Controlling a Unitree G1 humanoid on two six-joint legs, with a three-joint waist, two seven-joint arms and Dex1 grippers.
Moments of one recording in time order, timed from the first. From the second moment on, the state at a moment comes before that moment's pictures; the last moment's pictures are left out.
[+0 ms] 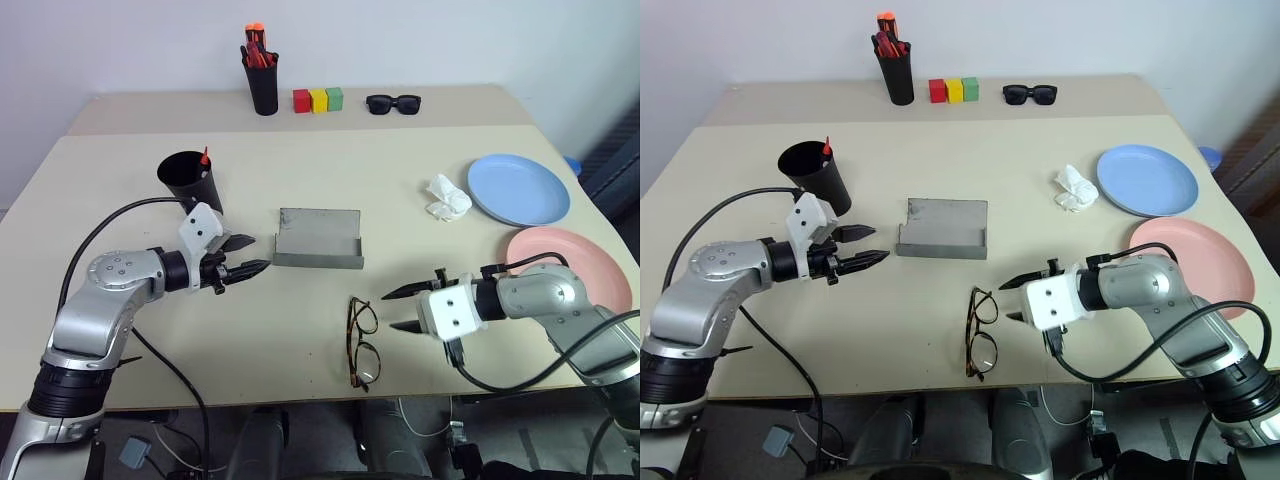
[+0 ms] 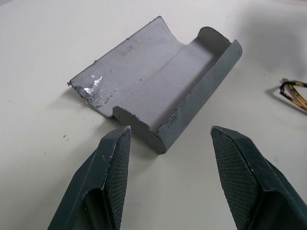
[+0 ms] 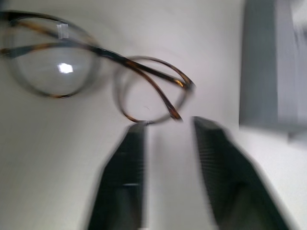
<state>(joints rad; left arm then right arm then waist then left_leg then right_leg) -0.31 0.71 0.05 -0.27 -0.34 0.60 -0.92 -0.28 -0.96 0.23 -0.32 0.01 -0.17 1.17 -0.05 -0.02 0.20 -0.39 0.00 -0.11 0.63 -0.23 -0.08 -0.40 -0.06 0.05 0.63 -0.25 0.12</state>
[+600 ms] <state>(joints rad) -0.27 0.72 0.07 -0.30 -0.38 0.61 -0.88 -0.38 -0.82 0.38 -0.10 -0.27 -0.76 1.03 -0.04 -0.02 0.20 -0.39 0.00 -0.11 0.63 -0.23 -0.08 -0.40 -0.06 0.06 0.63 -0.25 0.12</state>
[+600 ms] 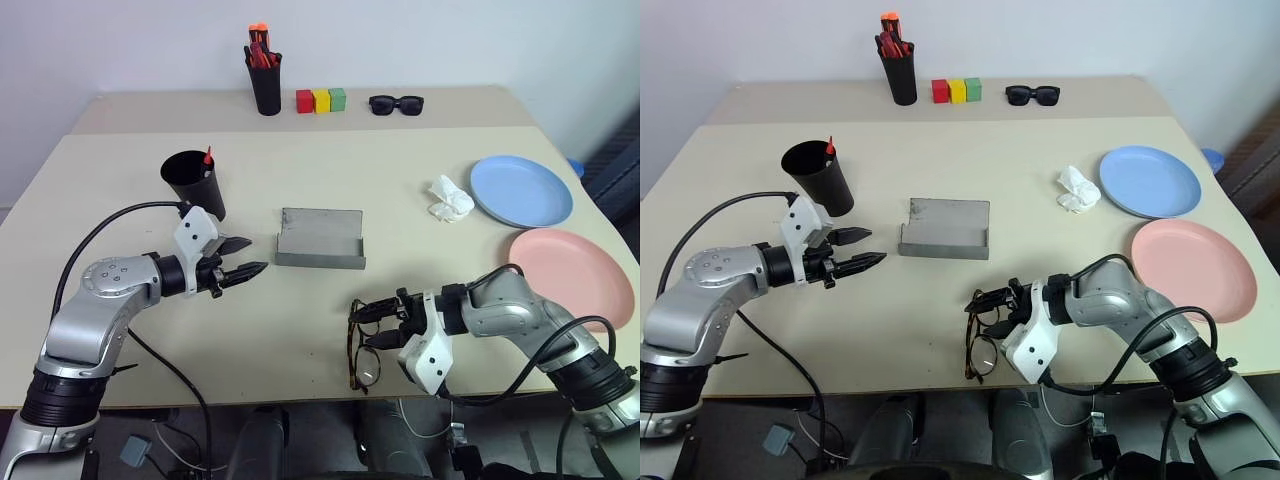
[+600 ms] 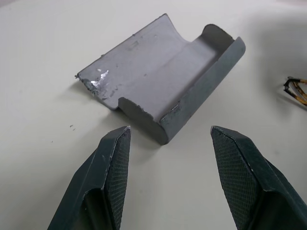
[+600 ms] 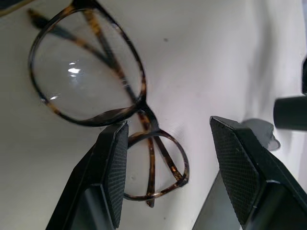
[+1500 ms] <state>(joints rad) -0.18 0.80 0.07 -0.34 -0.45 0.60 -0.97 -0.36 -0.81 0.40 -0.12 -0.27 -0.73 0.97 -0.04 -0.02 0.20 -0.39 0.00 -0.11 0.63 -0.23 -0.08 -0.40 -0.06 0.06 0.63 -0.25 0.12</state>
